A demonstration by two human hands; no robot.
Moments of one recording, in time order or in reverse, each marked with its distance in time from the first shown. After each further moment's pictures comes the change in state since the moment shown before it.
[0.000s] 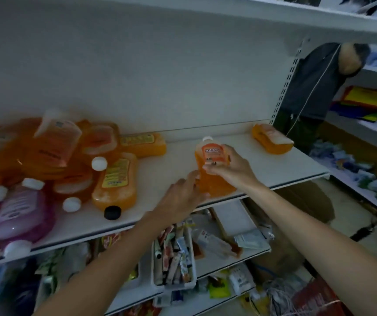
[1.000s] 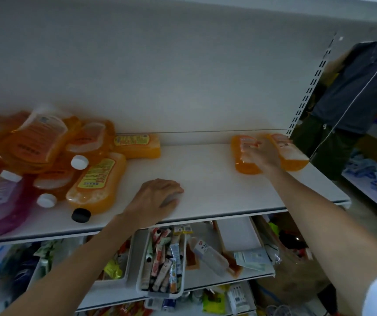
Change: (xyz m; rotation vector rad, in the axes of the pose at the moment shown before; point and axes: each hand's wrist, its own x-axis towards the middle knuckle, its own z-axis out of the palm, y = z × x) left_hand 0.015 -0.028 0.001 0.357 0.084 -0.038; right_hand 0.141 0.090 -0.071 -0.121 0.170 0.150
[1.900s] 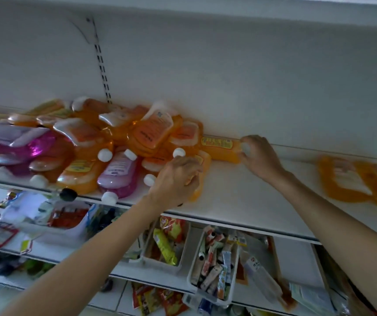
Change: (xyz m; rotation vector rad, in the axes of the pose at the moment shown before) left_hand -0.081 -0.042 -0.092 0.038 0.370 -0.157; right_hand -0.099 -0.158 0.107 -0.314 -0.214 -0.793
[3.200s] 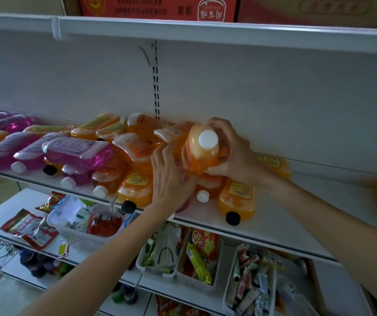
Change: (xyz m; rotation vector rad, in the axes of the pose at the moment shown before) left_hand -0.038 -0.071 -0.069 0.002 0.566 -0.286; right_hand 0.005 -0.195 -0.007 0.772 -0.164 -0.364
